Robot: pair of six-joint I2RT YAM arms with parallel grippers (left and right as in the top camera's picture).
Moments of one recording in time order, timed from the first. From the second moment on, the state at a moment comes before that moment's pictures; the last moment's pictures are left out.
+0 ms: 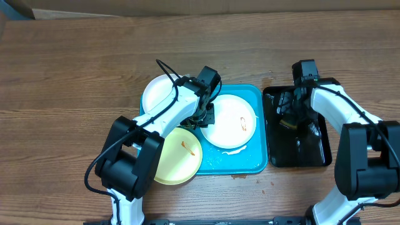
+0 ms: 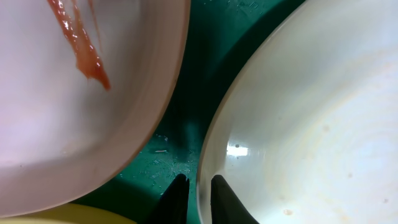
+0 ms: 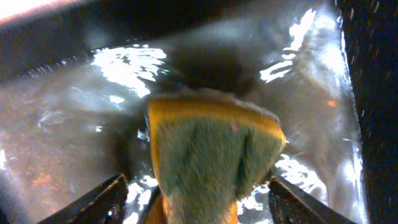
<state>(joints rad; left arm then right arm) -0.53 1.99 1.38 -0.89 0.03 -0.57 0.06 1.86 1.15 -0.68 0.10 0.33</state>
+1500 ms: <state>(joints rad) -0.53 1.99 1.38 -0.87 0.01 -0.57 0.06 1.86 1.19 -0.76 0.08 0.35</state>
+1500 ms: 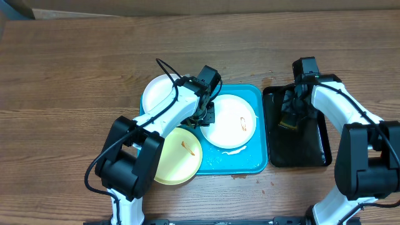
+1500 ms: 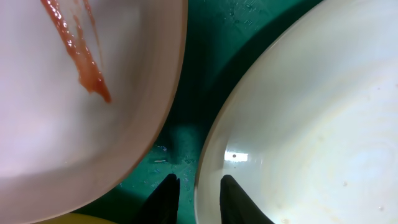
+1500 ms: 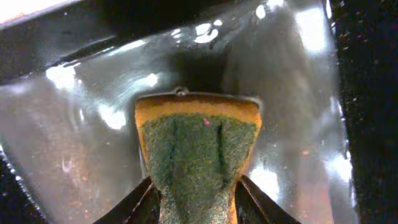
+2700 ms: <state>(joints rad) -0.55 1.99 1.38 -0.85 0.00 -0.57 0.06 1.86 1.19 -0.92 0.04 0.27</state>
